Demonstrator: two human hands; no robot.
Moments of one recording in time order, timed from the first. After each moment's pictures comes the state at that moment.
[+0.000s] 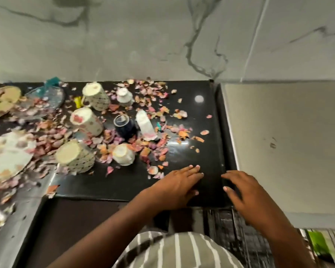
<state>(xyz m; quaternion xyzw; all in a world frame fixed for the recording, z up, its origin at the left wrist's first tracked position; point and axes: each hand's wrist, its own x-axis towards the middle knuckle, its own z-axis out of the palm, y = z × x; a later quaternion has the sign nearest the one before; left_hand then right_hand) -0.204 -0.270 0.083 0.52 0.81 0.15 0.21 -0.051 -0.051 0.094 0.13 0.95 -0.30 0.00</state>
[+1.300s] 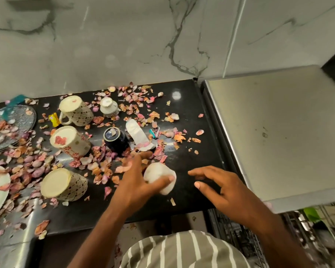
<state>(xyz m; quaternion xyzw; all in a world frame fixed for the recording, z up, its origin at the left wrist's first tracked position) -0.266 -0.367 0.144 0.17 0.81 0.46 0.32 -0.109 -0.142 0.155 0.09 0.88 -0.47 0.00</state>
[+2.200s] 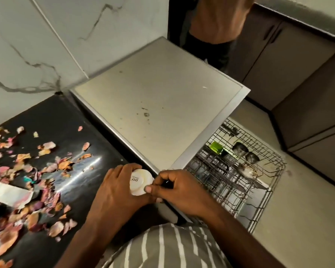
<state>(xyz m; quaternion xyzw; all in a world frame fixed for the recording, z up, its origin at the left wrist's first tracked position) -0.154 -0.194 0.145 0.55 0.77 0.22 0.23 0.031 -0.108 0.158 0.40 0.68 -0.60 -0.10</state>
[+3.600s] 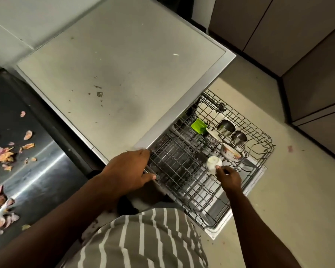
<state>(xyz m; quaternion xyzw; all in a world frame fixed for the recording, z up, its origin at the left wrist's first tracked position) -0.021 -0.053 0.097 0.68 0.67 -0.13 0.26 0.331 0.005 -0.147 0.75 0.44 -0.46 -0.16</state>
